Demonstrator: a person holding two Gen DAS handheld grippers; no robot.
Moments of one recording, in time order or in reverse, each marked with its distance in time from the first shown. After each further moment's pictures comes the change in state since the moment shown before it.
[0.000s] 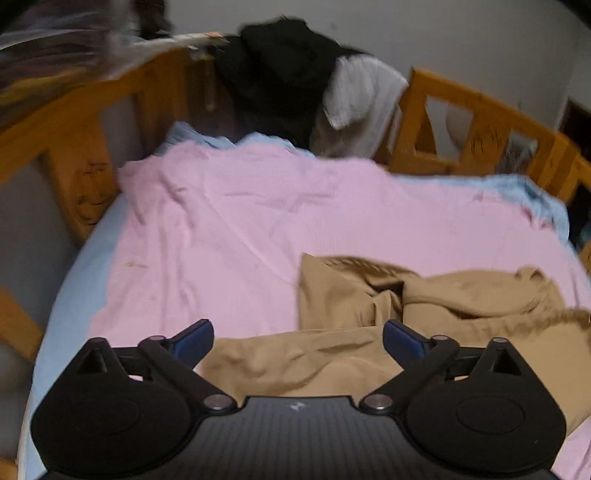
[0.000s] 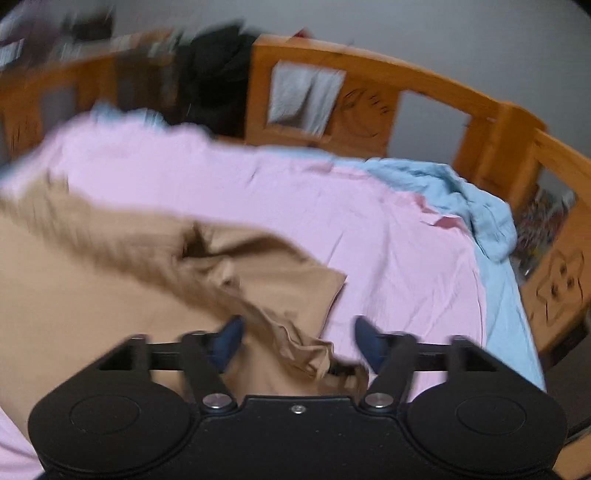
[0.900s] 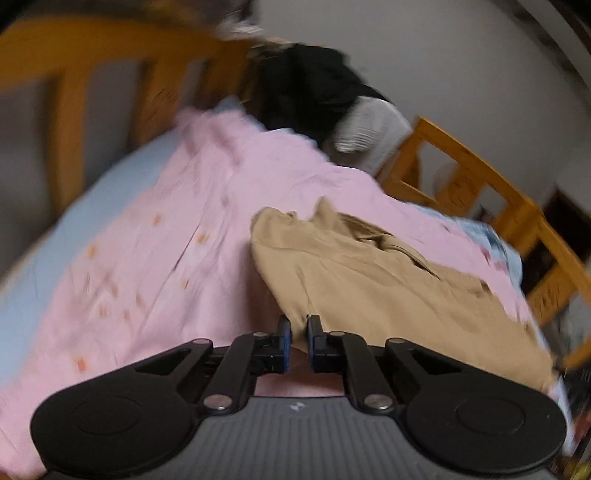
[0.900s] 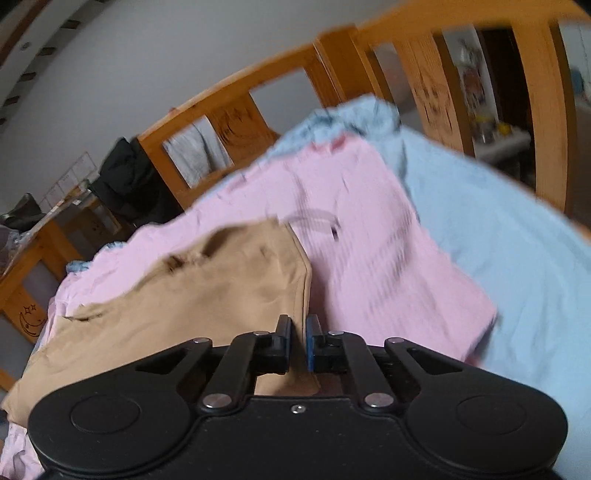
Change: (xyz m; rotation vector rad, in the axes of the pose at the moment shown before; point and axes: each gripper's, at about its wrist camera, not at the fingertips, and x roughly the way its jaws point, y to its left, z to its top) left arm -0.077 0.054 -0.118 -0.177 -0.085 -0.146; right arm -0.093 -0.029 -0.103 0.572 -0.066 0.010
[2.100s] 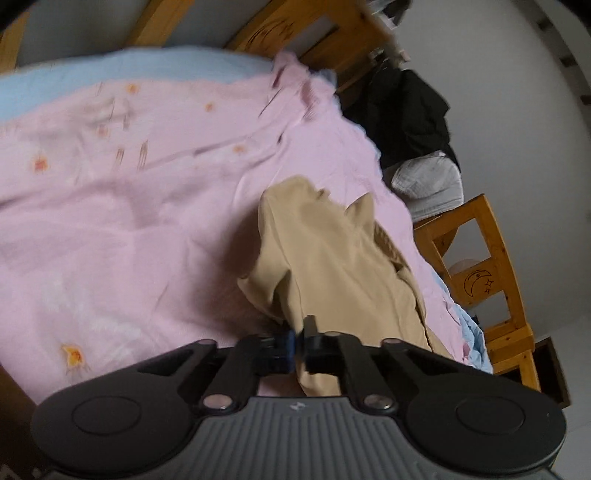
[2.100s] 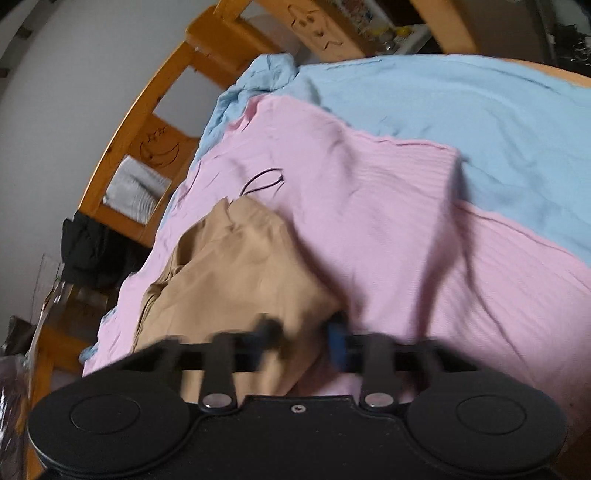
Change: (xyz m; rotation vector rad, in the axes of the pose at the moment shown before) left arm 0.055 0.017 -0.049 -0.618 -0.049 -0.040; right arm 0.006 -0.010 -0.042 0.552 0.074 -0.052
